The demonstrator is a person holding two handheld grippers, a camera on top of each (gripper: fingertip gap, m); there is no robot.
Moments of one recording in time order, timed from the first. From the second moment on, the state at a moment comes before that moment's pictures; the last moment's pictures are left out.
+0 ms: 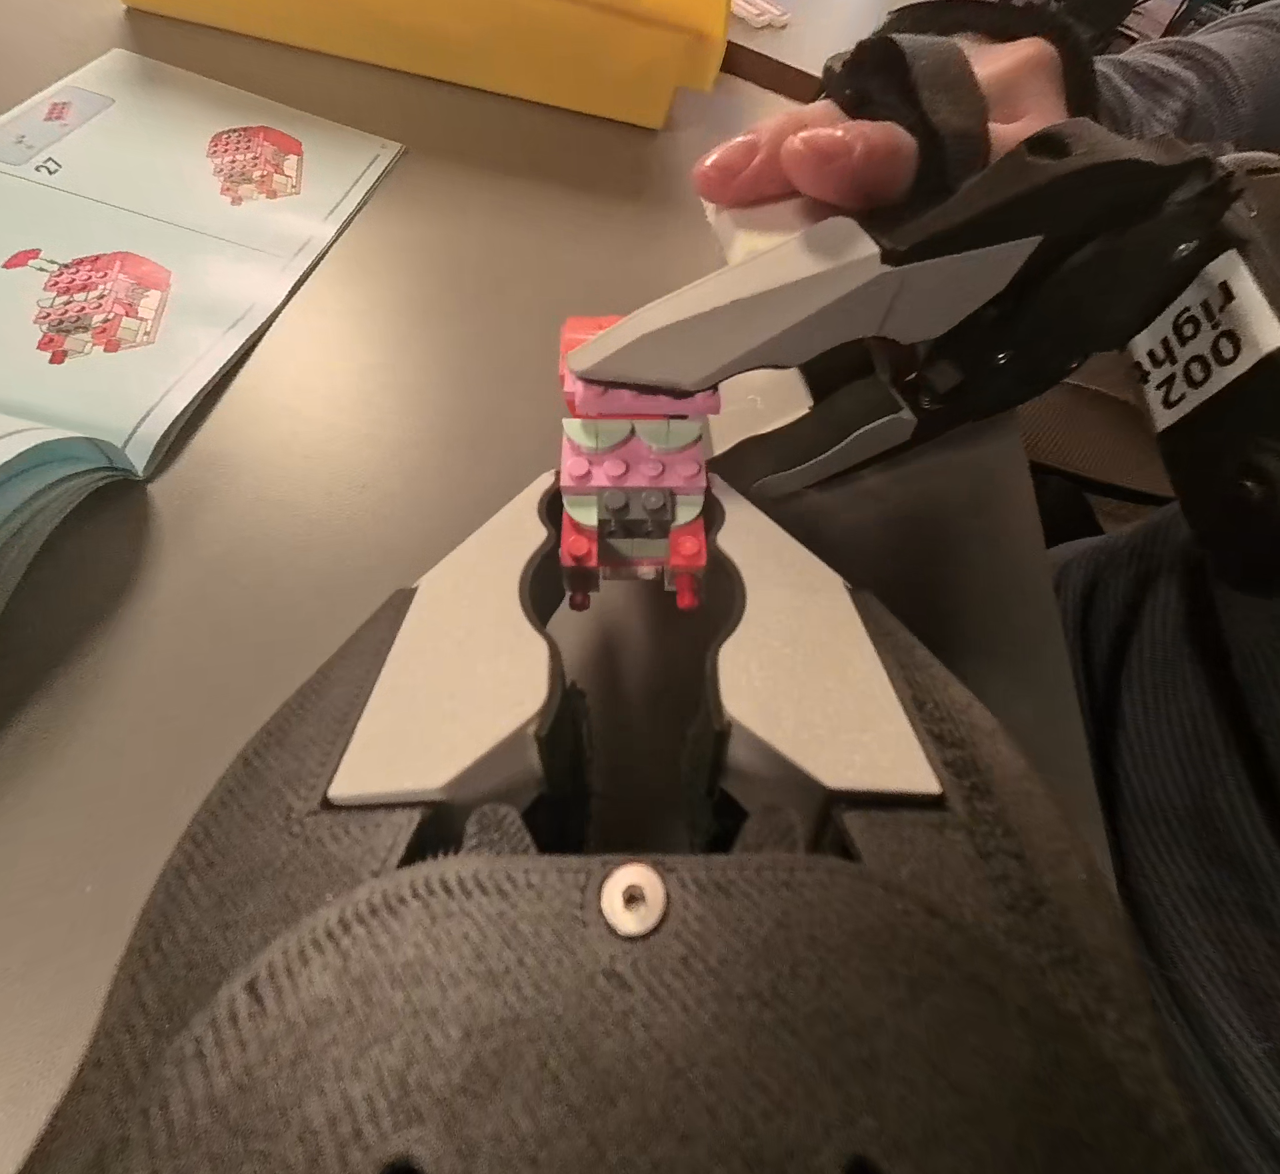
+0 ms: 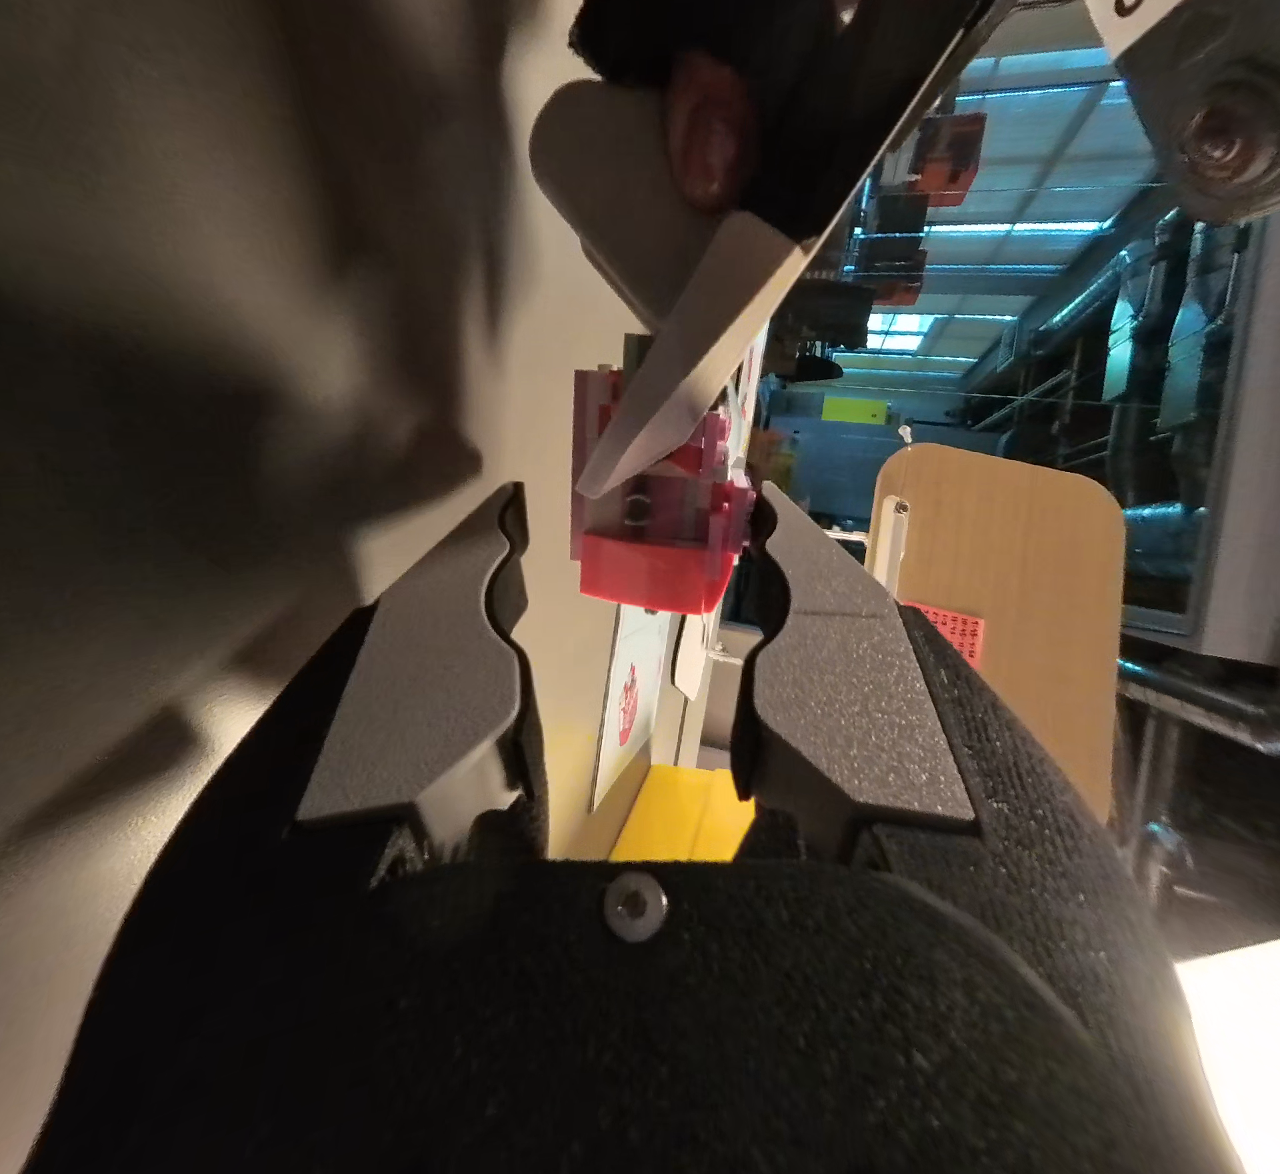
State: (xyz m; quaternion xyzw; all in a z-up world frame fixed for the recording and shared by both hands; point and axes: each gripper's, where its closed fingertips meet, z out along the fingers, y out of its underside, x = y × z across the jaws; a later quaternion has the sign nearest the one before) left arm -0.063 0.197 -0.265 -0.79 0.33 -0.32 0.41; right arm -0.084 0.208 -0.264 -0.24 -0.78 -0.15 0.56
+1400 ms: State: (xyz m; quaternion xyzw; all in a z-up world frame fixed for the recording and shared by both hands) left arm -0.061 0.197 -0.272 -0.80 0.34 -0.29 0.40; right arm -0.088 0.207 -0.273 -0.23 -0.77 -0.16 0.57
